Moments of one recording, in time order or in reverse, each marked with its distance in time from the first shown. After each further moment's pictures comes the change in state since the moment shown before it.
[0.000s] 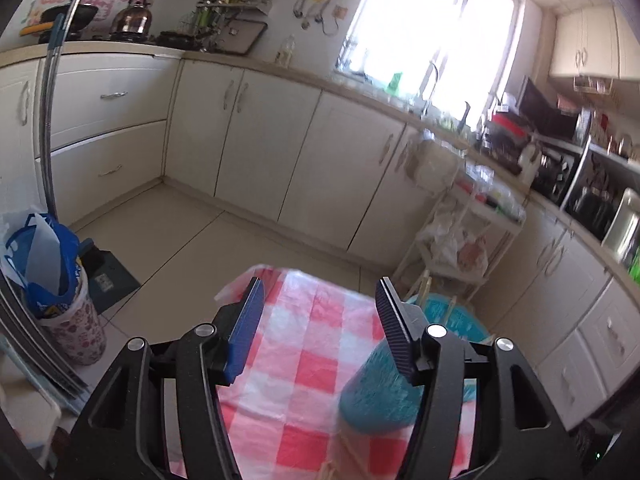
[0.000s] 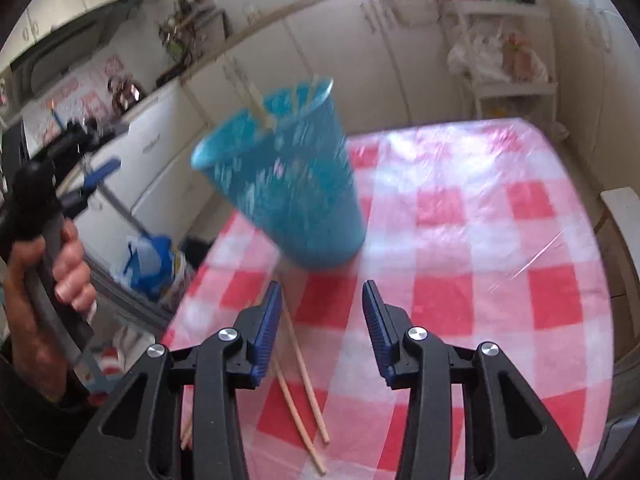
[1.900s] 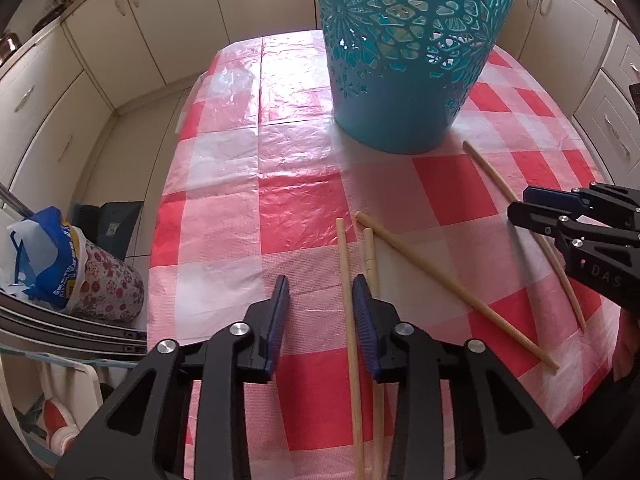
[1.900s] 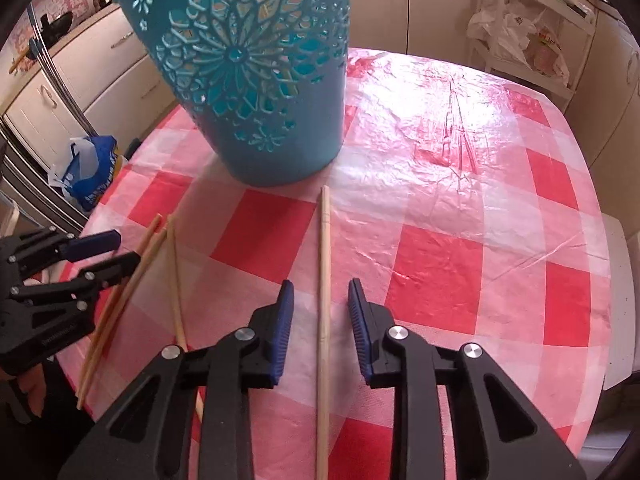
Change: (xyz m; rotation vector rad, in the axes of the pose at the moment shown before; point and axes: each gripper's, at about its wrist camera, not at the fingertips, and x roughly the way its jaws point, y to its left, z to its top) left arm 0.060 -0.033 -0.158 0.459 0.593 0.050; right arm 0.069 -0.014 -0.006 -0.181 0.196 -0.219
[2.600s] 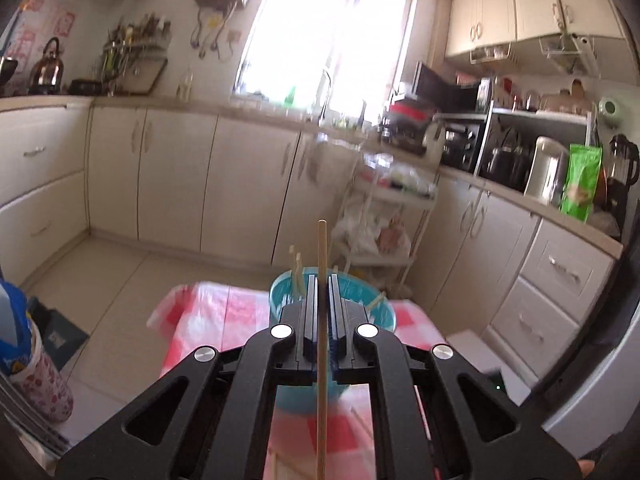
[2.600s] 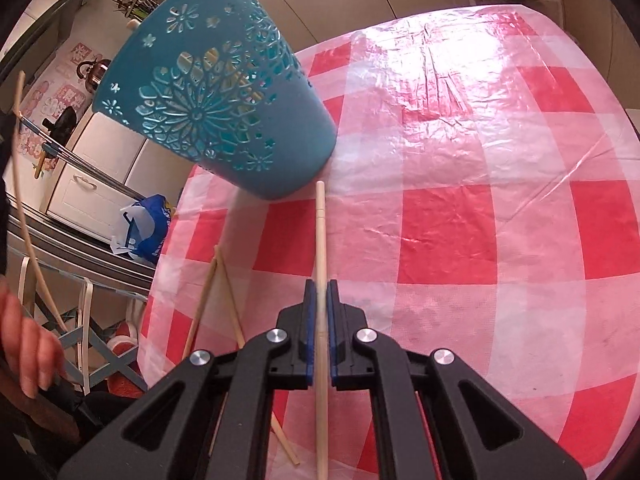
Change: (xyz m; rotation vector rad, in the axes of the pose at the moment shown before) left arm -0.170 0.017 0.044 -0.199 -0.837 -0.235; right arm -0.009 -0.051 -0.007 0.322 0.040 0.321
